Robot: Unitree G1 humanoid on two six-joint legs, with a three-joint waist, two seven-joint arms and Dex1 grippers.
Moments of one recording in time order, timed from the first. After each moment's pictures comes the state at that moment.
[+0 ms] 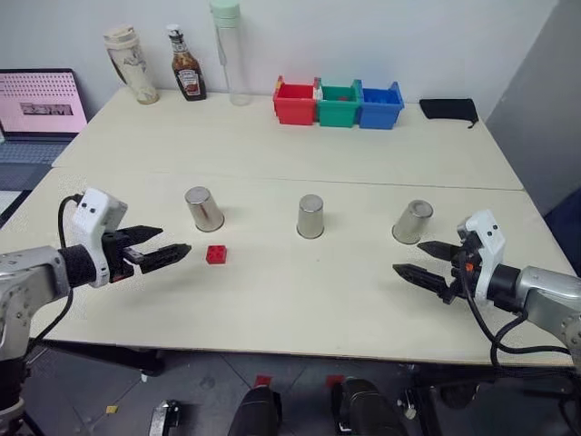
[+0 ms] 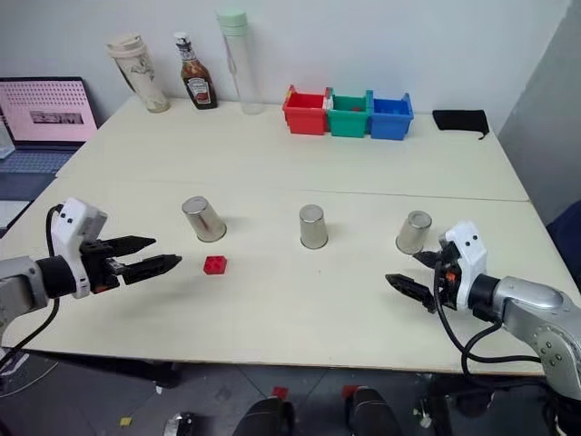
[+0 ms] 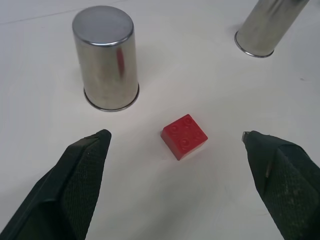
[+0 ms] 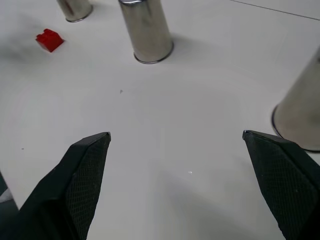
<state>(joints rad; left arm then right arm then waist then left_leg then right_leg) -0.17 0.97 0.40 -0.15 -0.58 0.88 -0.91 -0.15 -0.74 -0.26 -0.55 0.77 1.05 0.60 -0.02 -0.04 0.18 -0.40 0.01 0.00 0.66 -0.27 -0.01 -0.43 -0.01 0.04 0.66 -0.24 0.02</state>
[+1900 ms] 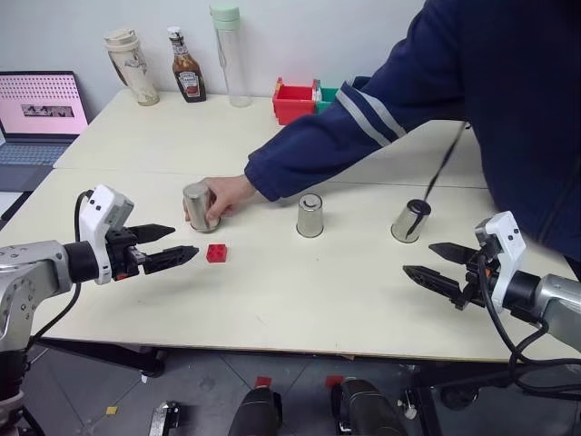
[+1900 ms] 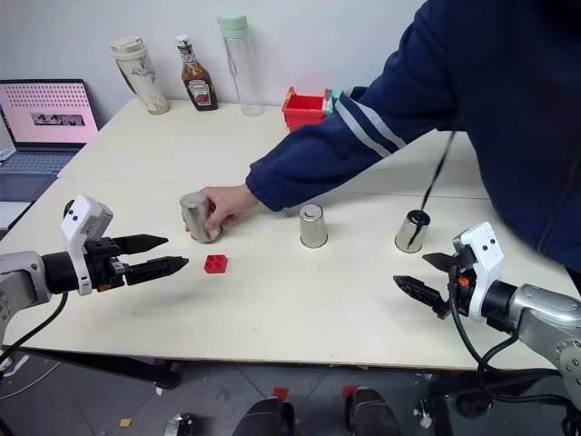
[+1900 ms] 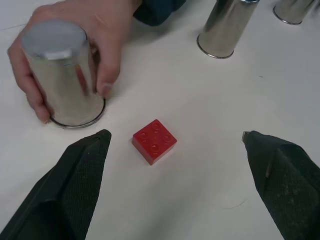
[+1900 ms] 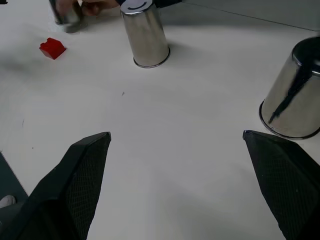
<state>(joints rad) -0.21 1.00 0.34 -0.11 -0.59 0.85 -1.01 -0.05 -0.79 -0.36 -0.62 0.89 1.04 0.52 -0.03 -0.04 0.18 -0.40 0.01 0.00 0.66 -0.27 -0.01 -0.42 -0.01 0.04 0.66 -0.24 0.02</state>
